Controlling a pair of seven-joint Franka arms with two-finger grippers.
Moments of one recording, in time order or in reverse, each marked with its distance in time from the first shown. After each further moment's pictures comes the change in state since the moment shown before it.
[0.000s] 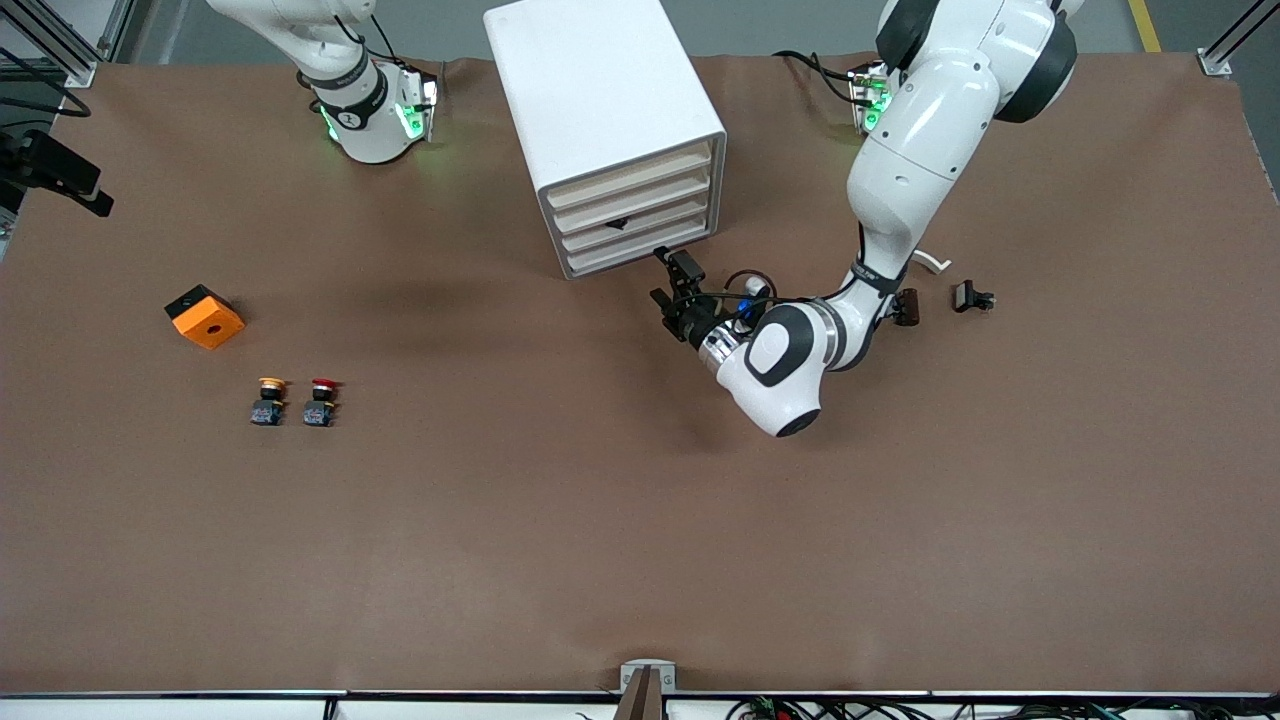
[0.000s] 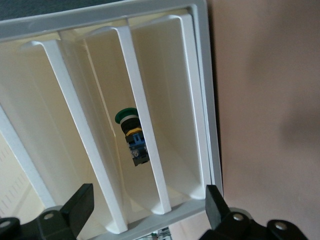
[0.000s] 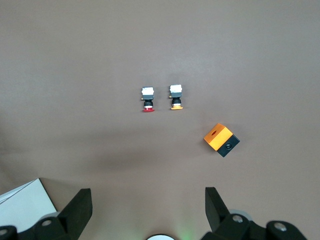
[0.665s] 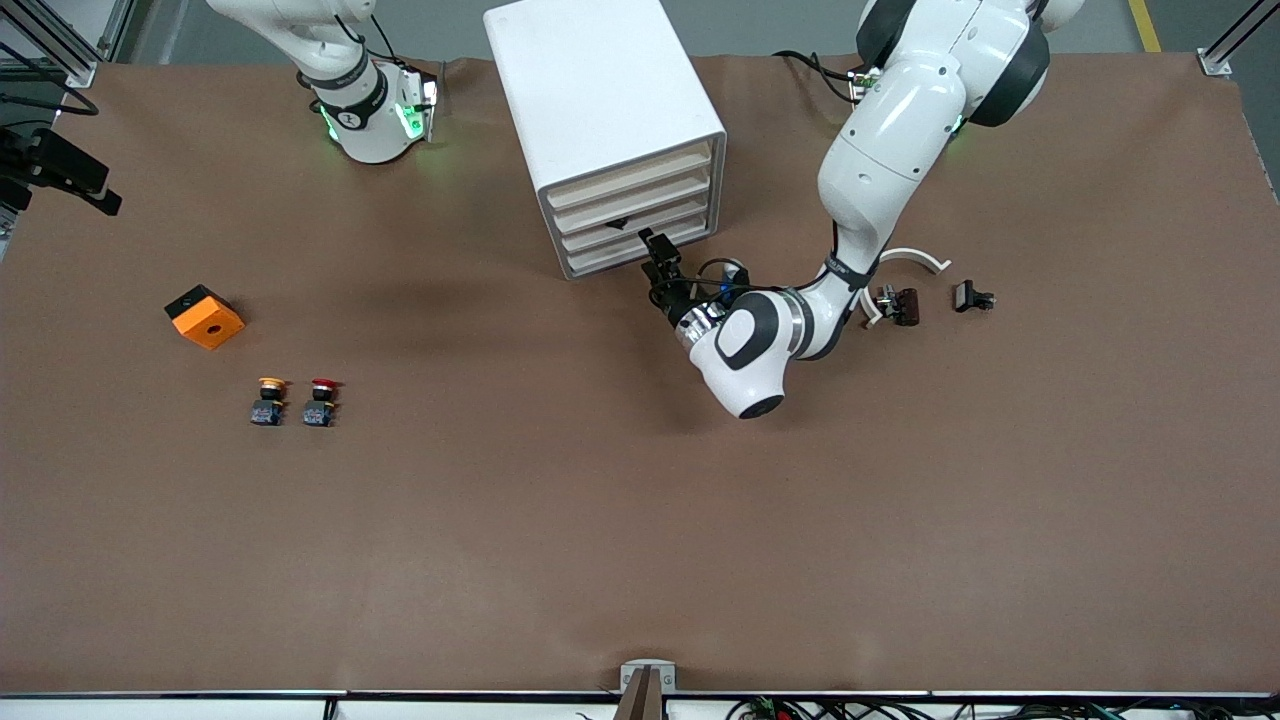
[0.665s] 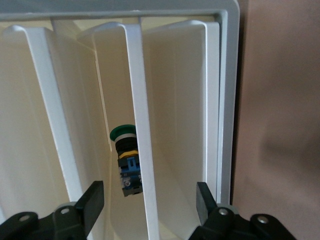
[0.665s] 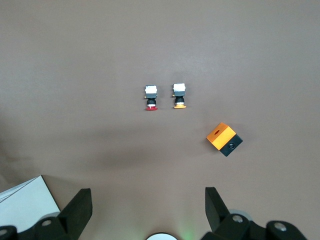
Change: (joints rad) left arm -0.073 0.030 0.000 -0.004 0.012 -0.010 -0.087; right arm 0.008 0.000 0.002 0.000 0.004 -0.002 0.000
